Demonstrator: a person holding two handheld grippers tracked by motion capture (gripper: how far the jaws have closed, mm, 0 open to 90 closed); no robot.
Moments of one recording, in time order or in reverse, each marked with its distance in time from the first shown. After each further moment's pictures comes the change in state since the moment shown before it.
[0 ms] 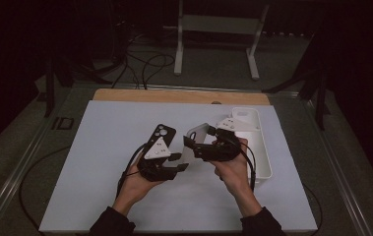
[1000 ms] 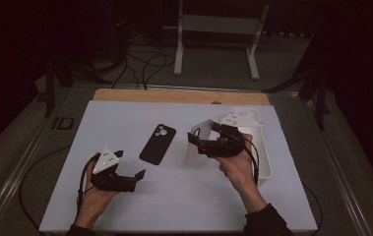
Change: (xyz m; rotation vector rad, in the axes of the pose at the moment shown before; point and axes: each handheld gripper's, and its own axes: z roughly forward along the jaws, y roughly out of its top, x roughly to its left) left arm 0.033 -0.079 -0.077 -0.075 0.312 -0.150; right arm -0.009 0.009 -0.004 0.021 -0.033 -0.038
